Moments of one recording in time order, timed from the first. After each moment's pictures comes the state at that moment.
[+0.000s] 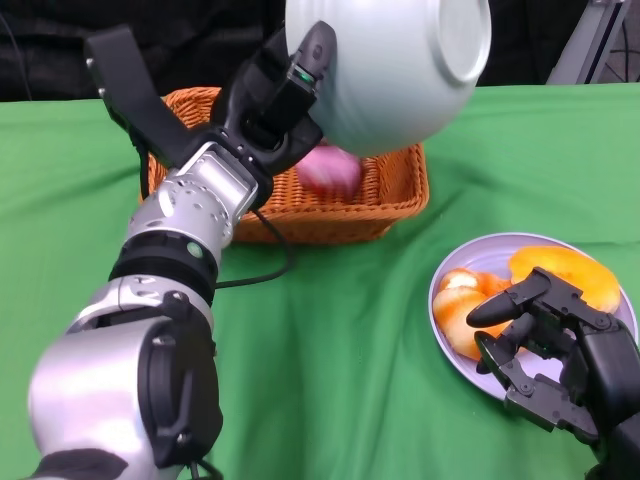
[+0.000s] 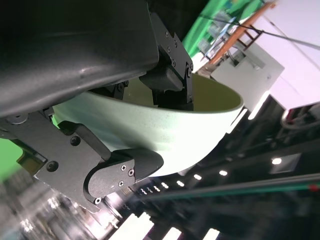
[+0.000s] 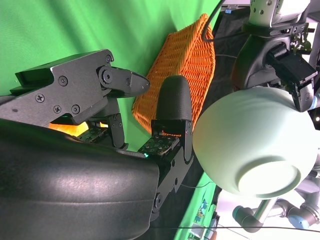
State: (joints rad) left arm -1.13 -0.10 0.51 1.19 -0.60 0.25 -0.44; right arm 0.17 -0.01 0.05 -0.12 -0.04 -0.25 0.07
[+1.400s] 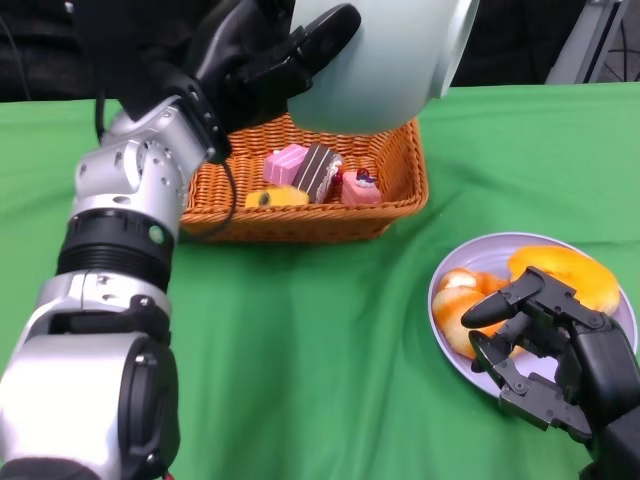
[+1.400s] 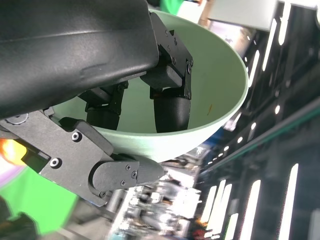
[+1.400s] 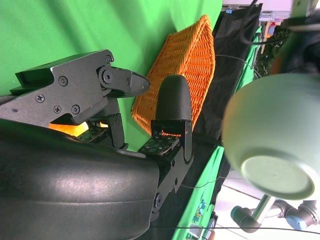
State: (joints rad) left arm -1.05 0.01 0.22 0.83 -0.39 0.22 -0.72; right arm 0.16 -0.01 0.06 -0.12 -0.06 -0.25 0.05
